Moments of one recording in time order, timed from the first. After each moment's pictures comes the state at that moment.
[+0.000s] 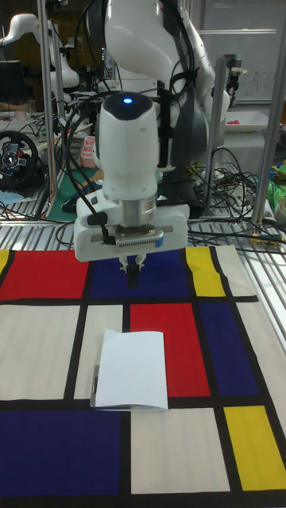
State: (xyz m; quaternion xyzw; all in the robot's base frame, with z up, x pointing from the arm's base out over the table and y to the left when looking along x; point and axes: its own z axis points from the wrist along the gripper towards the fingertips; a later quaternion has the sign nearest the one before) arm 0.501 -0.009 0.272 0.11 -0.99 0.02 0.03
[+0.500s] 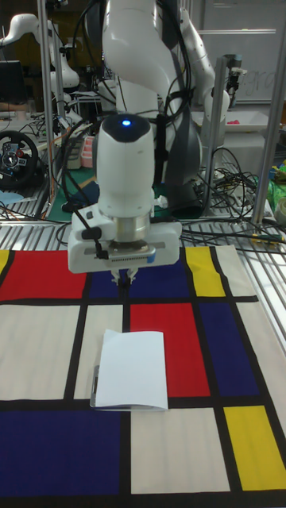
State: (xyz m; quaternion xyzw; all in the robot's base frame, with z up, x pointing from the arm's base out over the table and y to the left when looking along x) arm 0.502 -0.024 0.241 0.10 -0.99 0.03 0.03
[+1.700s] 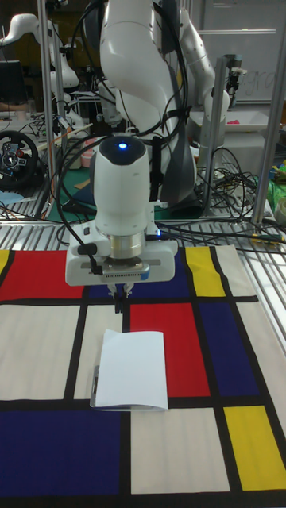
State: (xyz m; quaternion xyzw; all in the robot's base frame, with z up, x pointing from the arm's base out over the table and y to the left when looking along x) arm 0.505 -0.030 0.220 0.07 -1.00 0.03 0.03
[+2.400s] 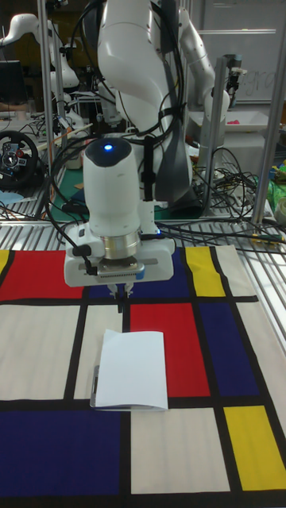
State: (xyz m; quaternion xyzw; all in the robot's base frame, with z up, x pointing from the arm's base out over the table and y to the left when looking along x) arm 0.501 -0.028 0.217 0.04 -1.00 -0.01 0.03
